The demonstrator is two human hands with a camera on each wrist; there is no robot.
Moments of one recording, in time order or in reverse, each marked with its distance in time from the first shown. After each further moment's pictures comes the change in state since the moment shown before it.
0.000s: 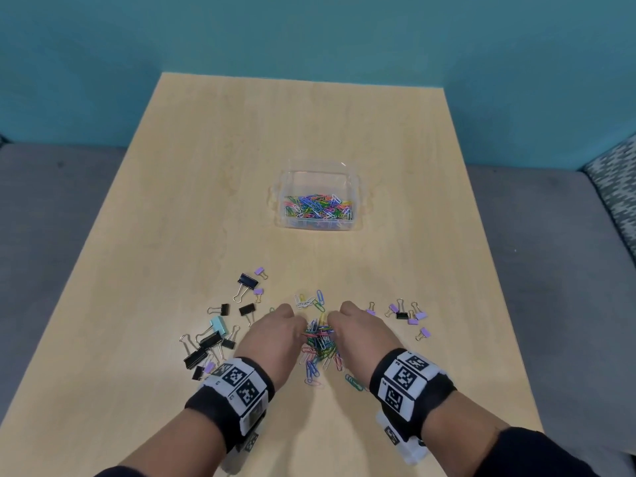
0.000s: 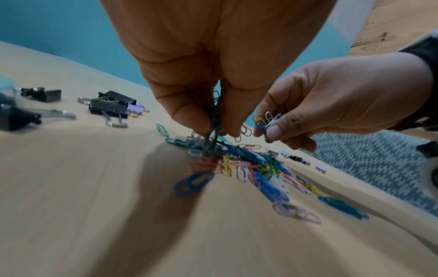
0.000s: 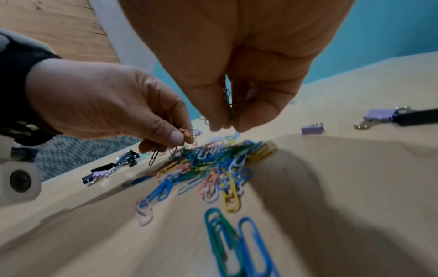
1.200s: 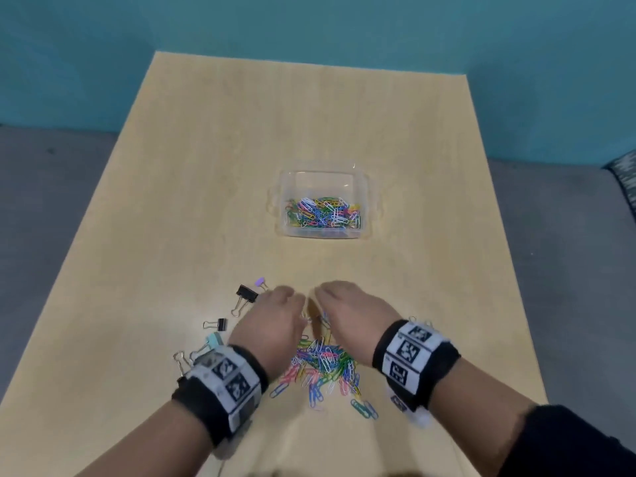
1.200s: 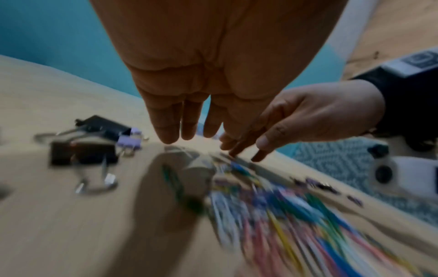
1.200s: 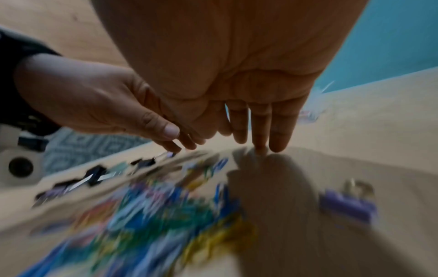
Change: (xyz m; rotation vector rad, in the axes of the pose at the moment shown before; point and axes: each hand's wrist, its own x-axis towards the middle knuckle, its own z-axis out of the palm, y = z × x) left_hand 0.039 -0.018 -0.021 -0.086 0.091 0.038; right_hand 0.059 0.014 -0.032 -0.038 -0.022 -0.232
